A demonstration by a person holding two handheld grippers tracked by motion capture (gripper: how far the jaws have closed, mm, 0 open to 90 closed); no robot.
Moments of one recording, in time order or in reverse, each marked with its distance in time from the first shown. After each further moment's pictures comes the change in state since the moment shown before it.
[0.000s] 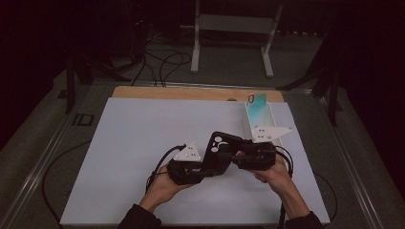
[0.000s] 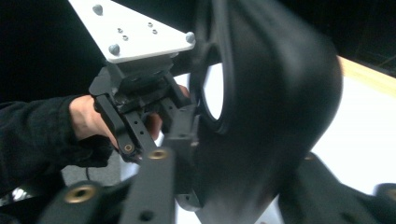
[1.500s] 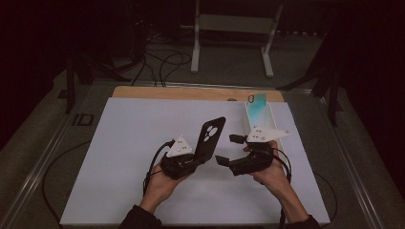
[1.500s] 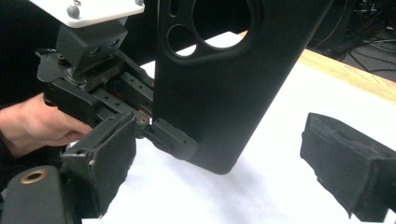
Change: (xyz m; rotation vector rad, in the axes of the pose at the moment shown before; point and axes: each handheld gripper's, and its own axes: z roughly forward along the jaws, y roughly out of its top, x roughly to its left) left arm 0.009 -0.005 -0.012 -0.079 0.245 -0.092; right arm 0.008 -0.001 0.007 0.040 -0.205 0.042
